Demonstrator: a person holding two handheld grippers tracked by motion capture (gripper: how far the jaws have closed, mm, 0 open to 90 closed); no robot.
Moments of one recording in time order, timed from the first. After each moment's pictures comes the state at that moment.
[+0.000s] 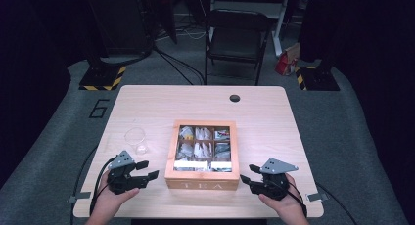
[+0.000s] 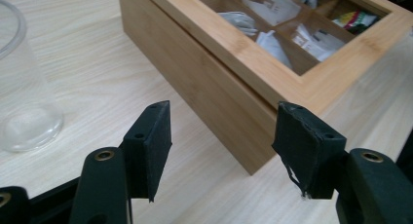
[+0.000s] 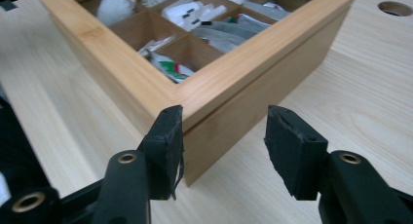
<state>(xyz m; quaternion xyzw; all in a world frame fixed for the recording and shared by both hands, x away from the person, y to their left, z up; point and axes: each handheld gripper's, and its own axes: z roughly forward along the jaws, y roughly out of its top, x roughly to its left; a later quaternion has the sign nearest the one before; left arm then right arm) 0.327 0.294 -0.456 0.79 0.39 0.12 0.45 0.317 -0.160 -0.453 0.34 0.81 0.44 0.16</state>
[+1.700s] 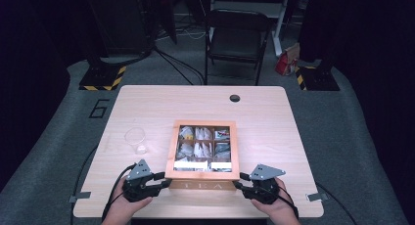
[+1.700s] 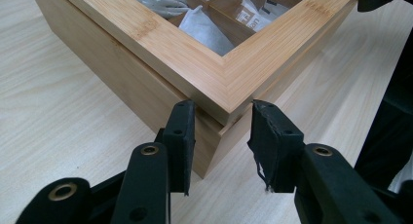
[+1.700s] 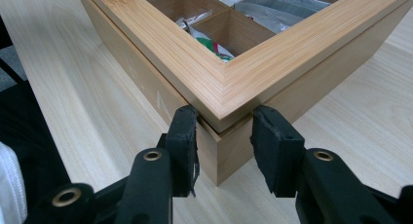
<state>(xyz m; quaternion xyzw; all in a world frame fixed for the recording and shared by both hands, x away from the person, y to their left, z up) 0.316 0.255 -0.471 0.83 0.33 0.11 0.44 0.314 -0.140 -0.472 0.31 0.83 0.43 0.14</state>
